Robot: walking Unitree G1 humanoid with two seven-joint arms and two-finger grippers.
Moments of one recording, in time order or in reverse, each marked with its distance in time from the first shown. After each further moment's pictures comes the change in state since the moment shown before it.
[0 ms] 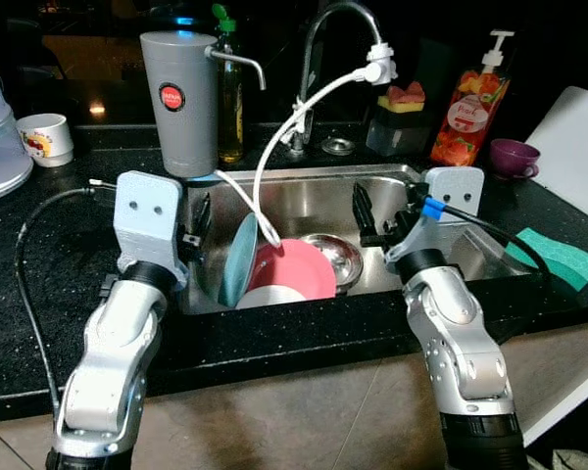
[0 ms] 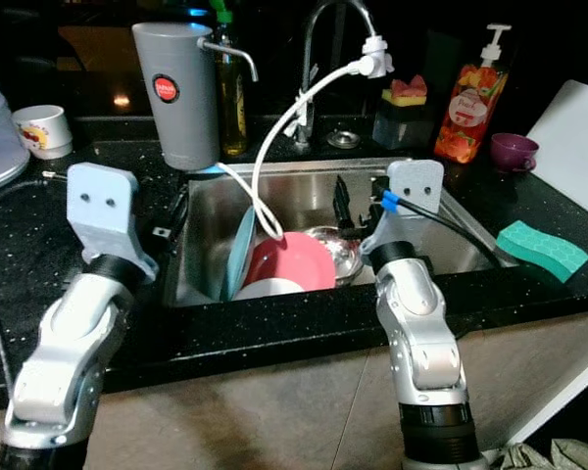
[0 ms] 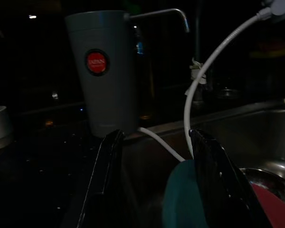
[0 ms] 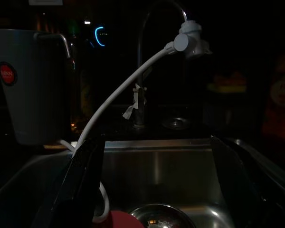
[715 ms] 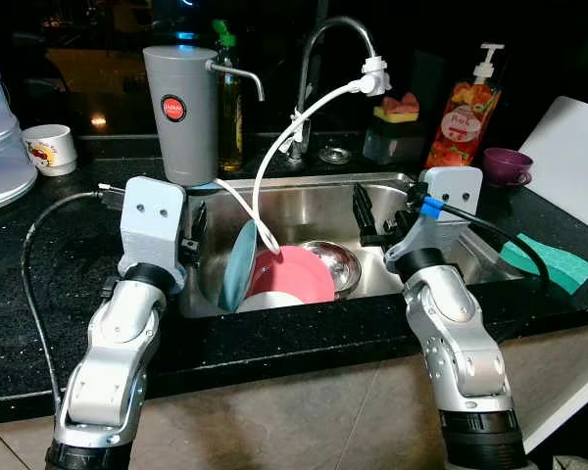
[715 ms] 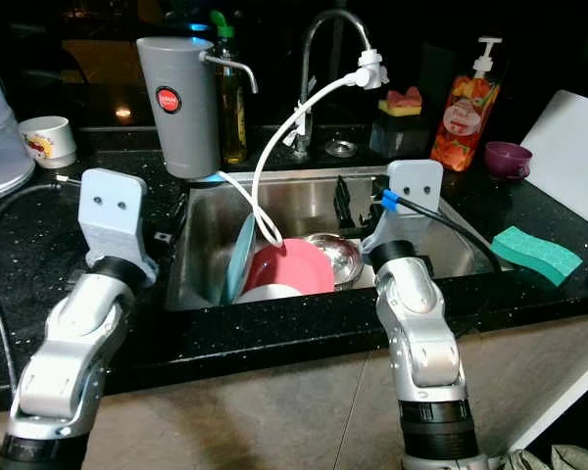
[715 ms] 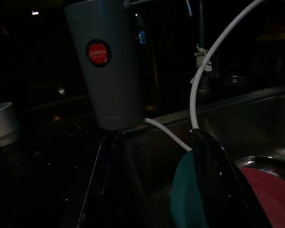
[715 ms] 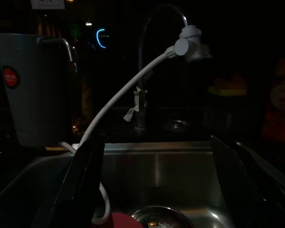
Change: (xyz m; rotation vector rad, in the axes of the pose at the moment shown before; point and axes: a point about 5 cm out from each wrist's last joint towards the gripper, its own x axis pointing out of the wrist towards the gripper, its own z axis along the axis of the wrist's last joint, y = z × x) left arm 0.002 -0.001 -0.013 0.059 0.058 0.002; right arm 0.002 0.000 -0.003 0.001 0.013 0.000
